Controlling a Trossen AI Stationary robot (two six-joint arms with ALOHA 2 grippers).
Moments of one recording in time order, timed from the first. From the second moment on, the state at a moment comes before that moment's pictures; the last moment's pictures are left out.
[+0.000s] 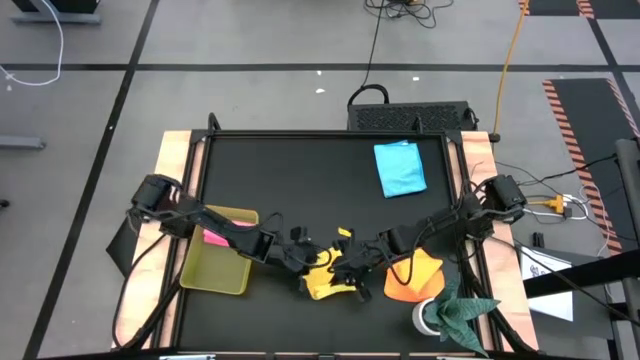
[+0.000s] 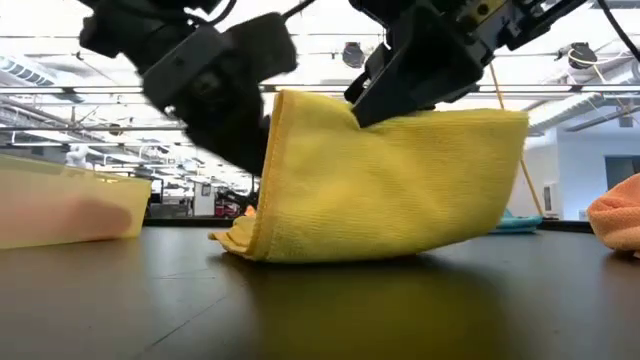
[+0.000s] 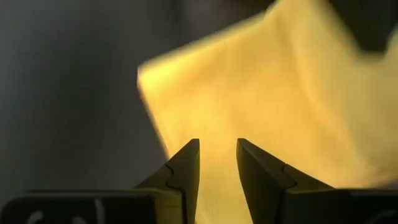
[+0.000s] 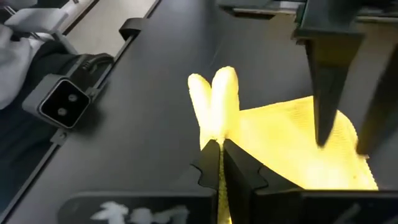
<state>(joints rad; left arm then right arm) -0.34 1.78 0.94 0.04 -0.22 -0.25 0.32 1.76 0.98 0.11 -0.16 0.11</state>
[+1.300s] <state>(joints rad) -0.40 1.81 0.93 0.07 -0.32 -0.16 0.22 1.76 0.98 0.04 -0.24 0.17</state>
